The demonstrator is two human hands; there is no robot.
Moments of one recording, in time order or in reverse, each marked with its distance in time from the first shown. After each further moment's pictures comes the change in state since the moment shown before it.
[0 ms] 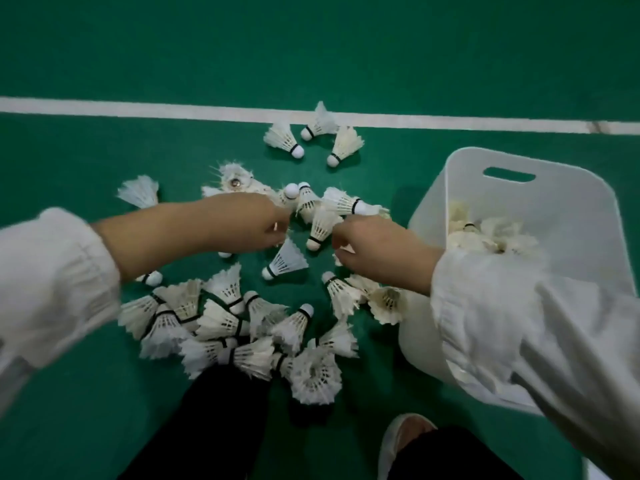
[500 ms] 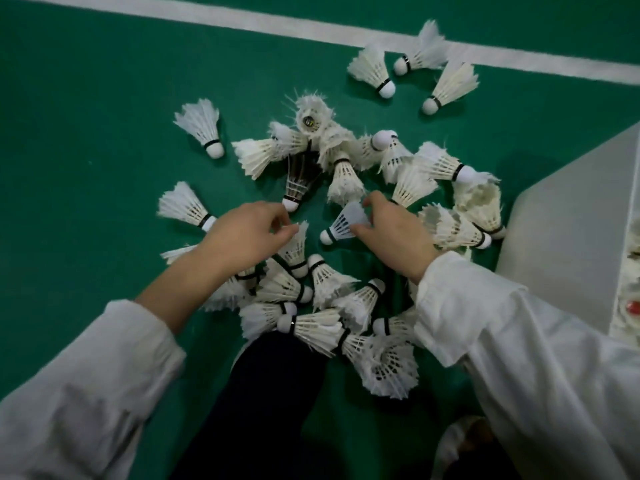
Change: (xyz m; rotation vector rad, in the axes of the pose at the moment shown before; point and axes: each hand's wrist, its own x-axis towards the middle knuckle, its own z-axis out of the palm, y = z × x) left_hand -0.045 -0.063 0.136 -0.498 0.252 -0.442; right_hand 0.087 -0.040 0.105 0.273 0.021 0.253
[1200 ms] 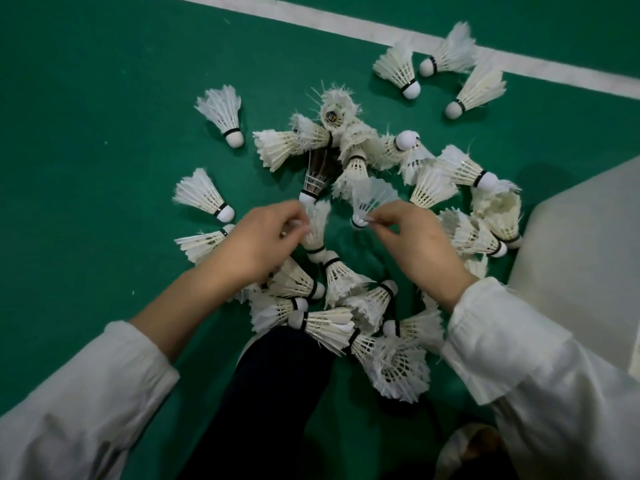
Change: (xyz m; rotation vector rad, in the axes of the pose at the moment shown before) left_hand -0.028 0.003 -0.002 -0.310 0.064 0.015; right_hand -0.017 -0.018 -0.009 0.116 0.054 -0.088
